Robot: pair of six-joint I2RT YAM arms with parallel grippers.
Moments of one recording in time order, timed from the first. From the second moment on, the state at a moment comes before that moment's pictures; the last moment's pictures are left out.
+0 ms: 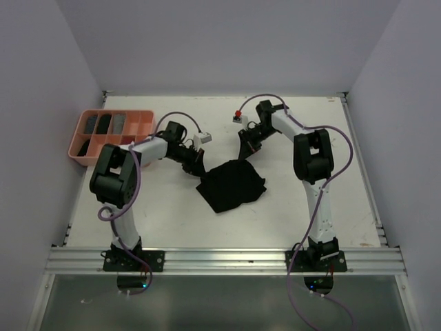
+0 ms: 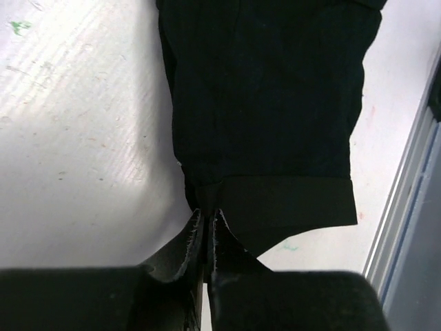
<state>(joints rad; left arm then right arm) -0.31 1.93 1.18 -0.46 0.86 0.29 0.29 2.38 1.94 -1.03 -0.84 -0.46</state>
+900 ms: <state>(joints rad) -0.38 1.05 1.27 -0.62 0.79 0.68 0.28 1.24 1.55 -0.91 -0.91 -0.53</state>
